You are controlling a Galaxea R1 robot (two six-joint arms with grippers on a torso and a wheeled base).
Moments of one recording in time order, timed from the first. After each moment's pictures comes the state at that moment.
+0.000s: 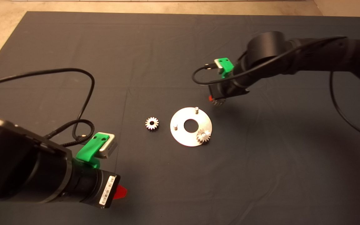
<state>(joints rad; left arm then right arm) -0.44 2.22 -0.33 0.30 1.44 -1.66 0.39 2.74 -1.22 -0.49 -1.41 1.32</state>
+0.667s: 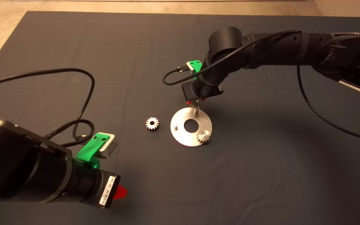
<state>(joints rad) -0.44 2.22 -0.33 0.30 1.44 -1.66 0.40 2.87 -1.35 -0.40 -1.41 1.28</state>
